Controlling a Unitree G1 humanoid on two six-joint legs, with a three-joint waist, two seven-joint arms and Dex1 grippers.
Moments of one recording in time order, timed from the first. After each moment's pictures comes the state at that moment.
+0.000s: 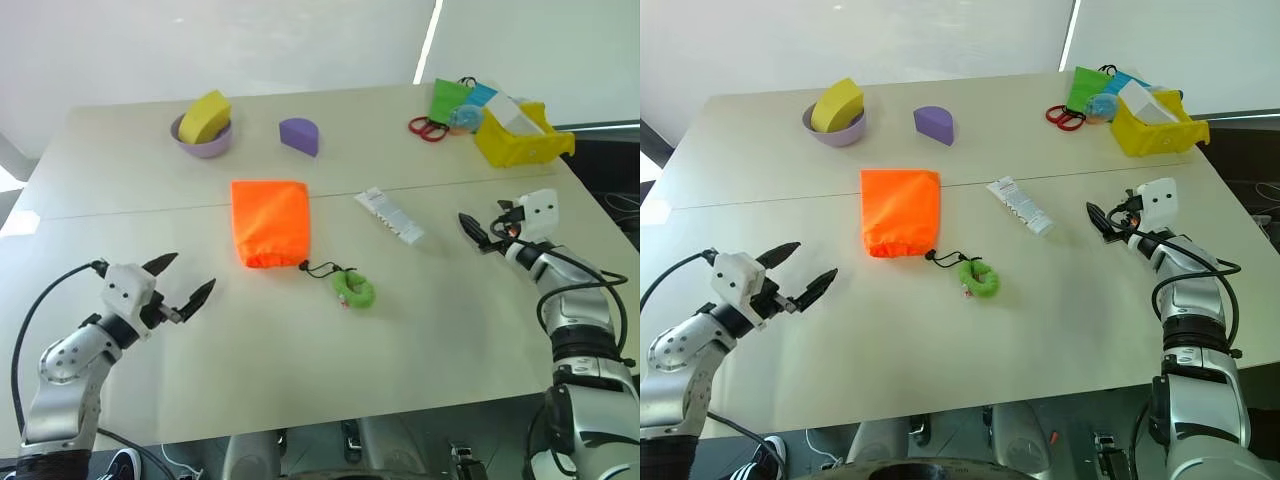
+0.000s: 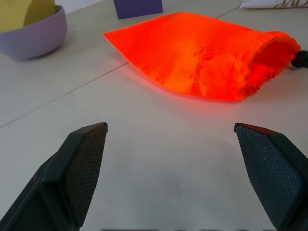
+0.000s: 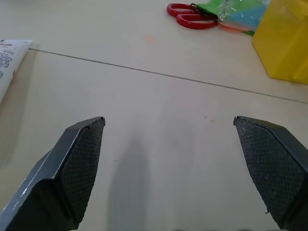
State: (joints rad) left arm 0.11 0.56 0.29 -0.12 -0.34 0.01 -0.72; right arm -0.53 -0.61 -0.24 0.67 0.21 -0.02 0.61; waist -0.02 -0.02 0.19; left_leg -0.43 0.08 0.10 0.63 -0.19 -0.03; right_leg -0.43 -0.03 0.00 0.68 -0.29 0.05
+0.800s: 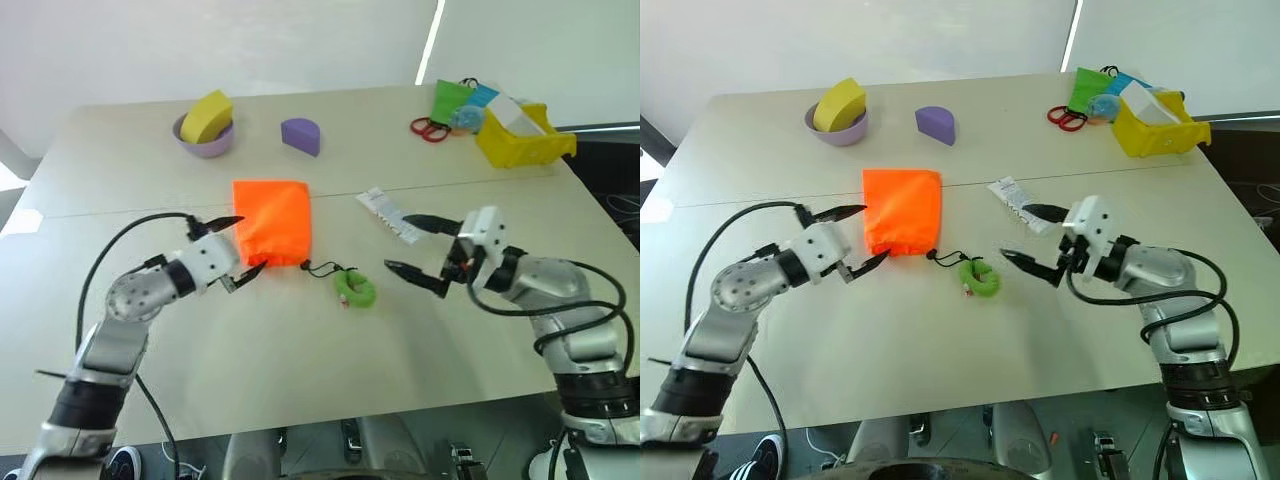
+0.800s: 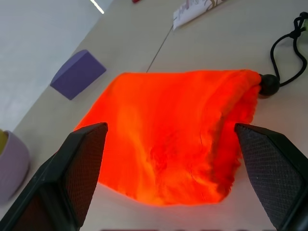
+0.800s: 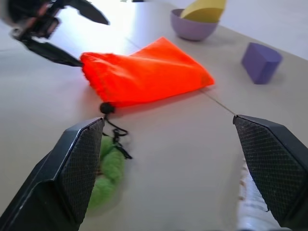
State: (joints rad) left arm -0.25 0.62 -0.05 -0.08 0.04 -0.07 -0.69; right arm -0.26 -0.63 -0.04 -0.16 0.41 0.21 0.96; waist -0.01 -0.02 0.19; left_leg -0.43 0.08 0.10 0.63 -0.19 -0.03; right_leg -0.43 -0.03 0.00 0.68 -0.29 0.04
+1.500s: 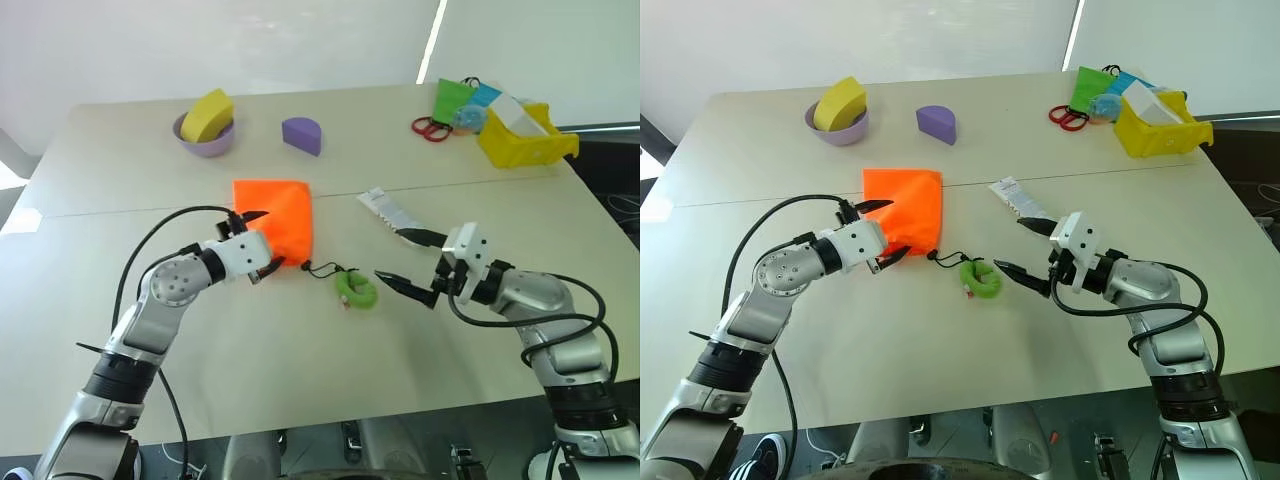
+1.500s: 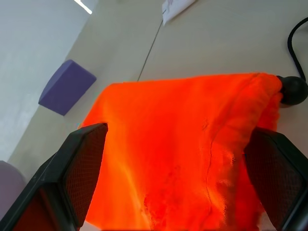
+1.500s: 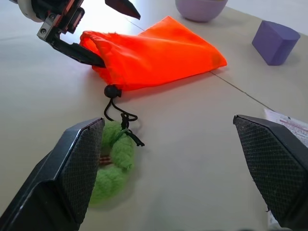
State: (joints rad) left arm -0.35 0.57 -0.16 -0.01 0.21 -0.08 -0.62; right arm -0.20 -0.61 -0.02 -0.16 0.37 0.18 0.91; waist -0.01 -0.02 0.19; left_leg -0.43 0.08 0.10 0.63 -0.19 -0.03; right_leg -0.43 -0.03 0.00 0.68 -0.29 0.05
